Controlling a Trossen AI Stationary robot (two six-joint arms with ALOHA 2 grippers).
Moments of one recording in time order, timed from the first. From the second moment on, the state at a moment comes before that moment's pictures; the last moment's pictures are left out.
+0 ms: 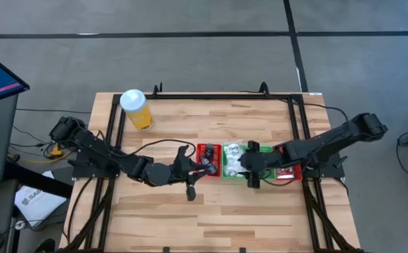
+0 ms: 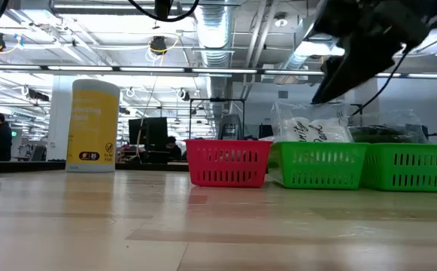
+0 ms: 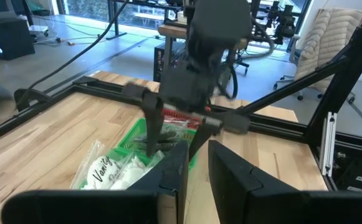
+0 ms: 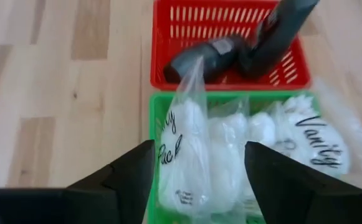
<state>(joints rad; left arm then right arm) -0.42 1.51 0.98 0.32 -0.65 -0.24 0.28 1.28 0.74 -0.35 0.26 0.23</state>
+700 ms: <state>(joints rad) -0.40 1.24 0.63 0.47 -0.65 -0.11 0.53 0.76 0.63 -0.40 0.63 0.35</state>
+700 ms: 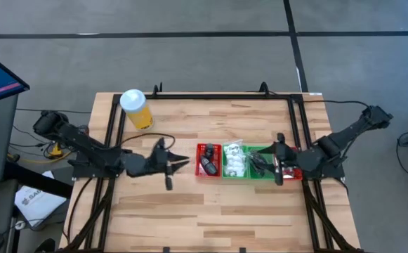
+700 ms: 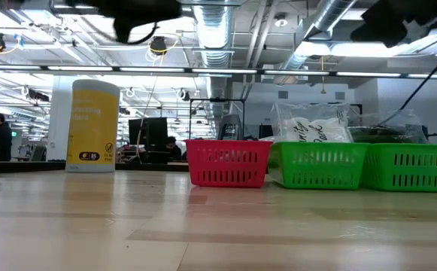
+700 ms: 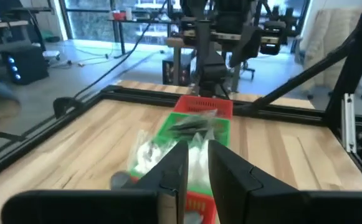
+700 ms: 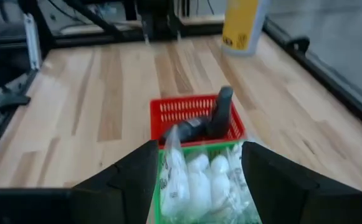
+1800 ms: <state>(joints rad) -0.41 0.33 0.01 0.62 -0.59 0.05 1.03 0.25 0.27 -0.14 1.37 0.16</state>
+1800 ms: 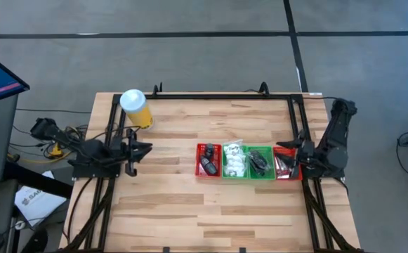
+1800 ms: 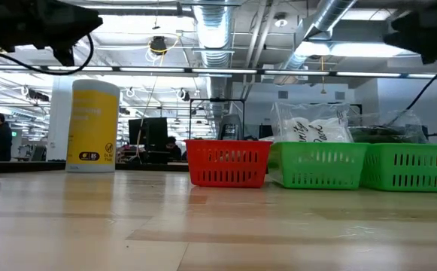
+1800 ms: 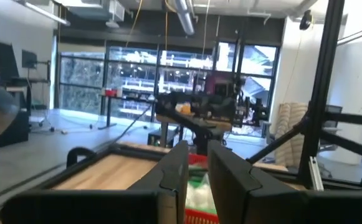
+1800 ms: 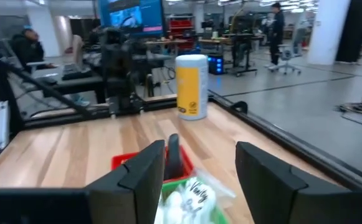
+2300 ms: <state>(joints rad) -0.40 0.12 0.01 0.48 -0.48 0.03 1.19 0.20 0.06 0.23 1.26 -0.06</state>
